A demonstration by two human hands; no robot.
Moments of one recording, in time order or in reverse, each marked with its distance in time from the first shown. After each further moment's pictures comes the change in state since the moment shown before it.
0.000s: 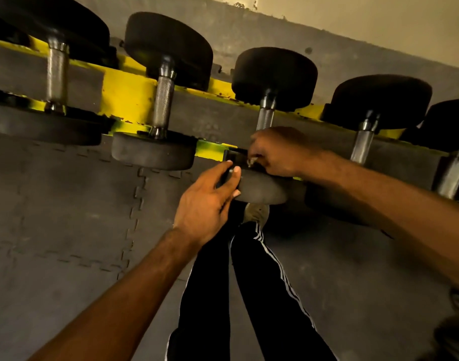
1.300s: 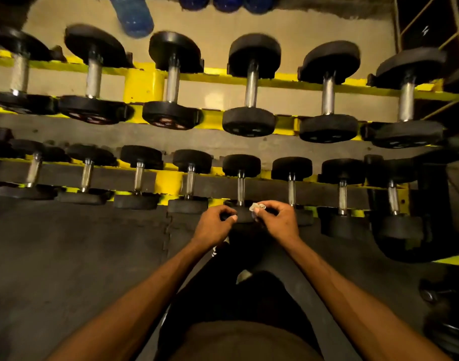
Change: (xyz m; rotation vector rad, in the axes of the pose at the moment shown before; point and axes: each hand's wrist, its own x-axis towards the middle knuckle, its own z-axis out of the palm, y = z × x) left_hand 0.000 0.142 -0.222 -0.454 -0.264 -0.454; right_hand -0.212 -0.178 -0.117 1.361 0.810 0.707
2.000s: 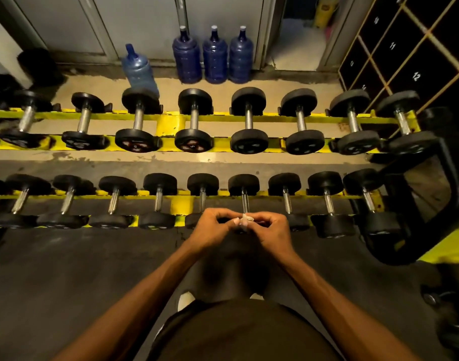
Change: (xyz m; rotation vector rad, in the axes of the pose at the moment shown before) left_hand -0.163 0.020 -0.094 -0.183 -0.114 0.367; right_hand -0.184 -0.042 0.048 0.021 0.043 -0.335
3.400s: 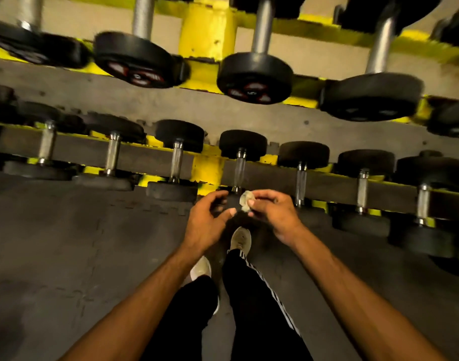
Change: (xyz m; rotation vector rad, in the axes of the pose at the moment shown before) left_hand 0.138 -0.247 -0.085 -0.072 0.317 -0.352; right_hand 0.212 0.134 0.181 0.304 -0.193 0.649
